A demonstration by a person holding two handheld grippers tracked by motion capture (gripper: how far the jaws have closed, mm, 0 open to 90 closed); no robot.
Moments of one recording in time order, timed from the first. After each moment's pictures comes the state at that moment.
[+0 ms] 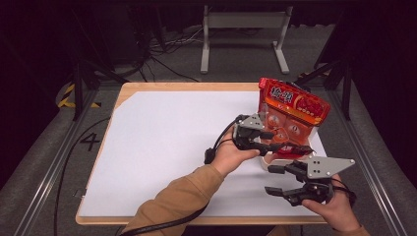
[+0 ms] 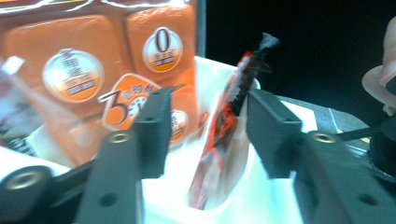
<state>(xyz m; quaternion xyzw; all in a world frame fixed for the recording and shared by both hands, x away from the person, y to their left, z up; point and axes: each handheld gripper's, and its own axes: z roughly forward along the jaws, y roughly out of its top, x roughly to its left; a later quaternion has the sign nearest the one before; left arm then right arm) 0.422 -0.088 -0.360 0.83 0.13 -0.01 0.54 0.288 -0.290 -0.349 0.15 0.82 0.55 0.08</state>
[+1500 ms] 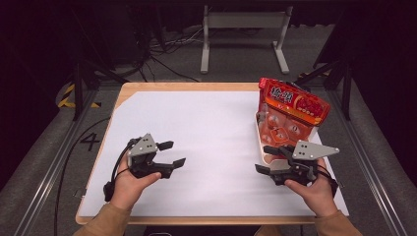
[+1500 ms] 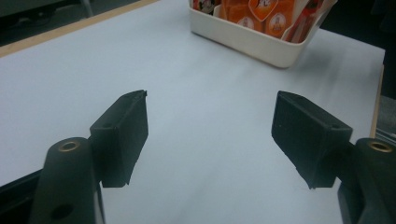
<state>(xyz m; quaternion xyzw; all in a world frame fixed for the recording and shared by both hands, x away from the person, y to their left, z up) 0.348 0.163 -0.376 0.81 0.27 0.12 0.50 0.325 -0.274 -0.361 0.23 0.79 0.54 0.15</state>
